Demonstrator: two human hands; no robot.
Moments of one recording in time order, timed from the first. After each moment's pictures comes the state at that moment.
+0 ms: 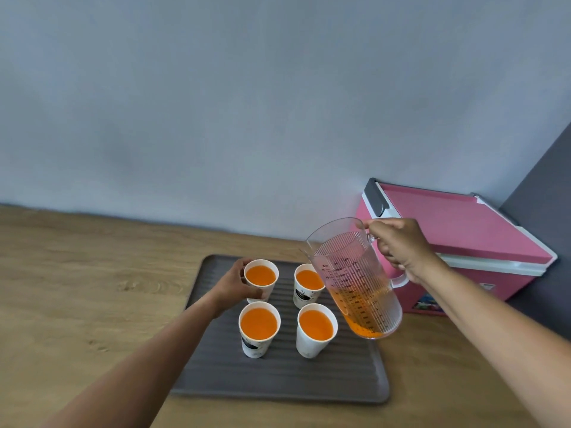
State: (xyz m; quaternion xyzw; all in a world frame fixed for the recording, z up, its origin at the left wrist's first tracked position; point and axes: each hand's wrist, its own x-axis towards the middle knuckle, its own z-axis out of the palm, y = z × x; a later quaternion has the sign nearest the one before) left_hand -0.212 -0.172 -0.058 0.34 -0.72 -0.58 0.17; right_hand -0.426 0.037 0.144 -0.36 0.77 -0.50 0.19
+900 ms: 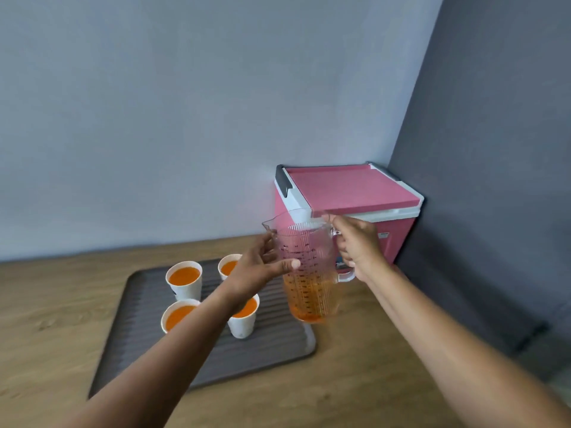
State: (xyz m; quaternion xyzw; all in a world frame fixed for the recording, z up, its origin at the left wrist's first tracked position) left_hand -0.300 0.012 0.073 0.12 -0.72 -0.65 0.18; right_hand -0.450 0.153 0.113 -0.19 0.69 -0.68 0.16
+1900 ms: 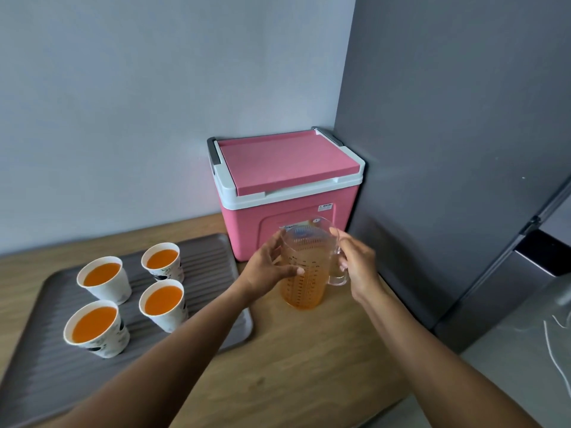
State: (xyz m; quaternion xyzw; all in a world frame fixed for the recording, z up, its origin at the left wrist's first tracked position) left_hand -0.423 0.114 0.020 0.12 -0.76 -0.63 0.09; right_hand -0.541 0.272 0.008 -0.08 0.69 -0.71 0.12
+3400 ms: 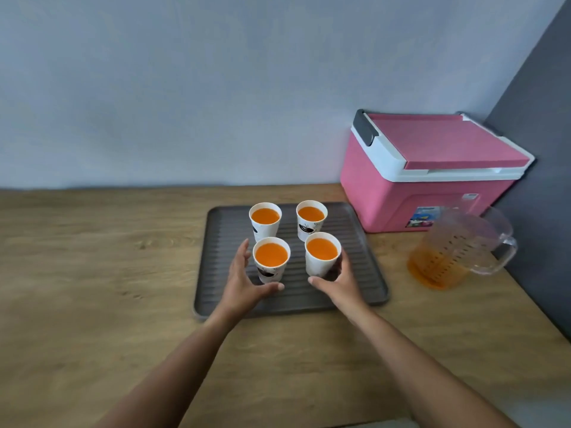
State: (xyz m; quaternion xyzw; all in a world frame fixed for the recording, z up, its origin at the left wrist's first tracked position) left_hand -0.135 -0.059 -0.072 0.36 -0.73 -0.55 0.22; right_hand -0.311 0.084 -0.080 -0.24 0.78 -0.52 0.26
